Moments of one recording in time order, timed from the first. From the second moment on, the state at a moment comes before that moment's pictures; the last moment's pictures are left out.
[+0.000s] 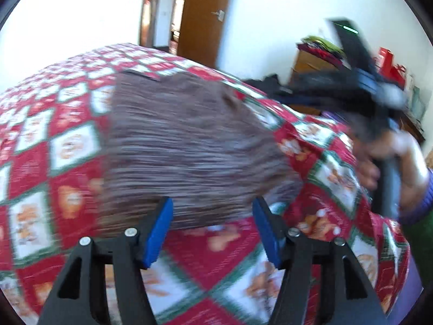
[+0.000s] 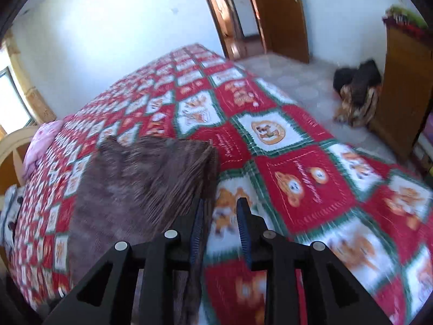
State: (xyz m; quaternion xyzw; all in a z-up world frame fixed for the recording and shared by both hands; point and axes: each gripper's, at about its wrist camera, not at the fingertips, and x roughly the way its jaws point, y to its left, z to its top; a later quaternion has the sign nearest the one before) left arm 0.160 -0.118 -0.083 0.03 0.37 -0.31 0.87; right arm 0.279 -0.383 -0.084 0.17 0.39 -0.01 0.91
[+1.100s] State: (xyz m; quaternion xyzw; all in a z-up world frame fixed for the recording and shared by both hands) left arm 0.318 -0.141 -0.095 0.05 0.40 -0.16 0.90; right arm 0.326 -0.319 -0.107 0.12 0.43 0.00 0.89
